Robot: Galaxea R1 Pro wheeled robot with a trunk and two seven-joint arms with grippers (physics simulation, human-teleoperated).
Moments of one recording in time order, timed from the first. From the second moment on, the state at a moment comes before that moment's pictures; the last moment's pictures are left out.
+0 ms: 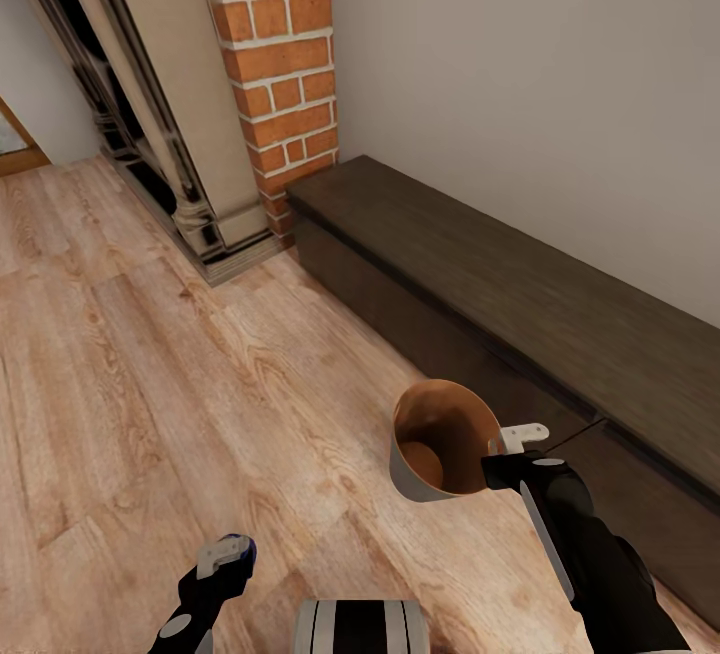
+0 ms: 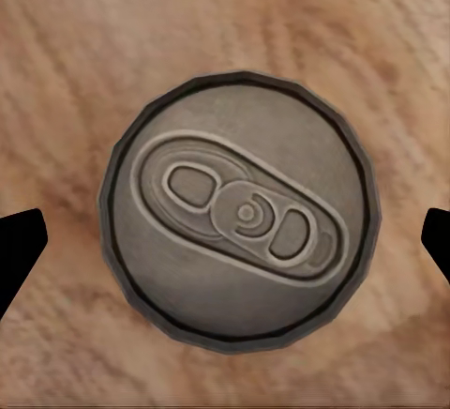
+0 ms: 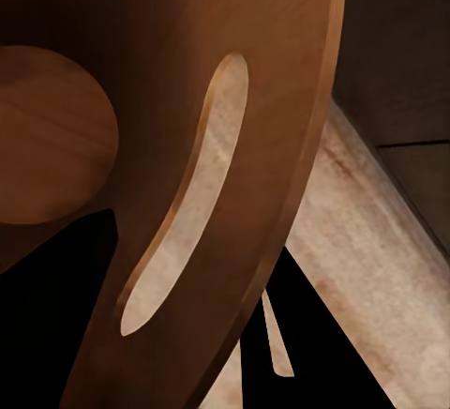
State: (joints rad) left arm -0.37 -0.03 0.18 -0.49 0.02 -0.14 0.05; right arm -0.40 -0.08 0.05 -1.40 0.08 0.91 0.02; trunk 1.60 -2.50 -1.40
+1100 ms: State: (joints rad) left arm -0.37 -0.03 0.18 -0.49 0.02 -0.15 0.05; right arm -0.40 -0.08 0.05 -1.40 0.08 0.91 0.02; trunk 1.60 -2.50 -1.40
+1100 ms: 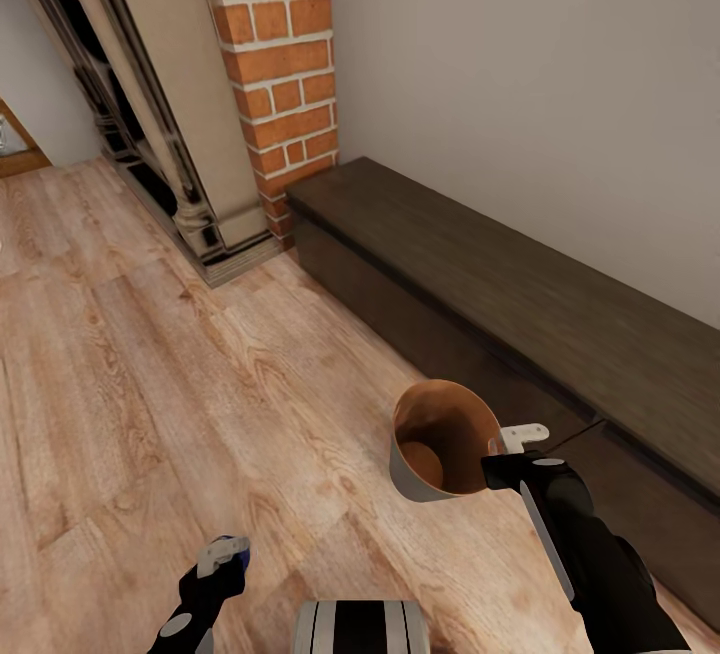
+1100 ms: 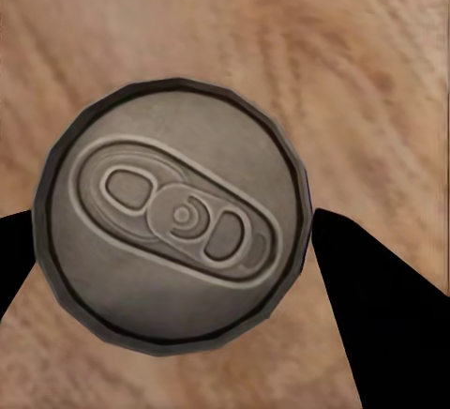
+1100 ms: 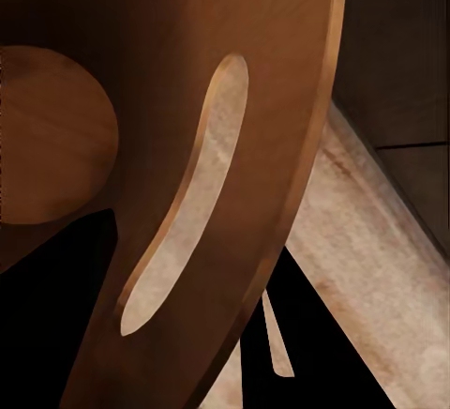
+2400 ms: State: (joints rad) left arm -0.37 -0.03 0.18 -0.49 0.02 -0.14 0.05; right arm -0.40 -0.08 0.05 -1.40 0.08 0.91 0.02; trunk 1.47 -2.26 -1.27
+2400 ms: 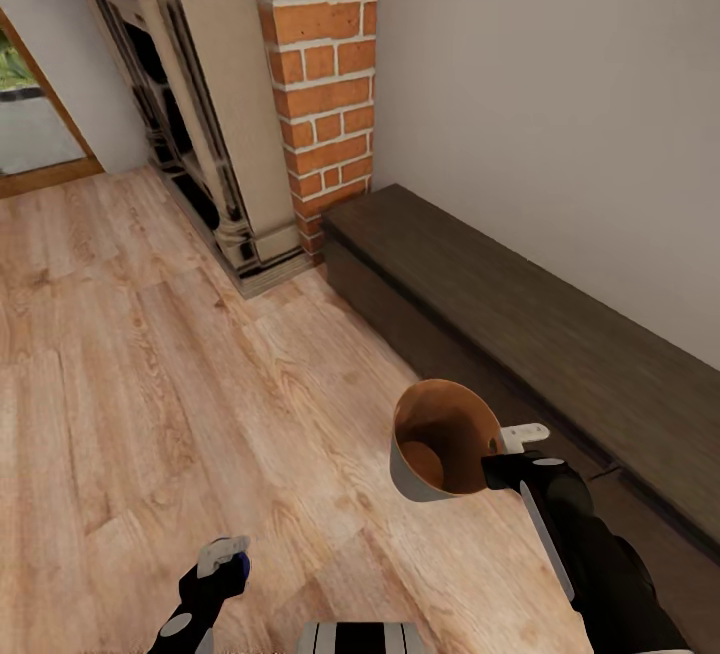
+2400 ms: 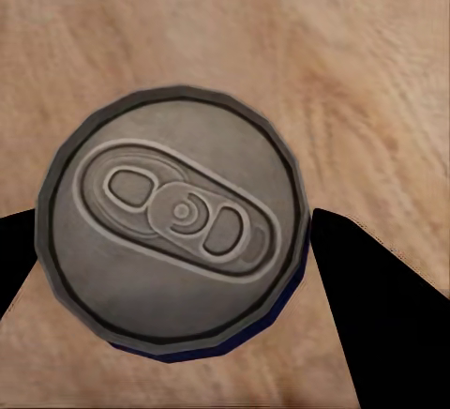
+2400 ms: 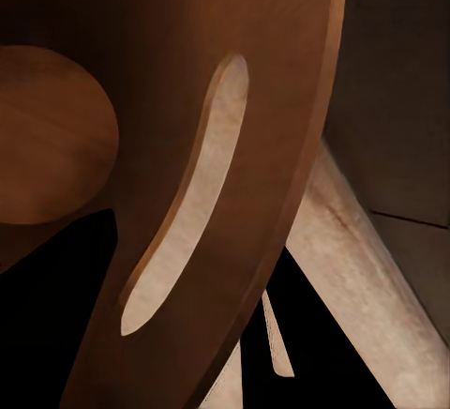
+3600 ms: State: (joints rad) left arm -0.37 -0.03 0.18 -0.50 0.02 -0.15 0.05; right arm -0.40 -0.08 0.05 -1.40 0.08 0.91 0.02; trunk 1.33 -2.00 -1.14
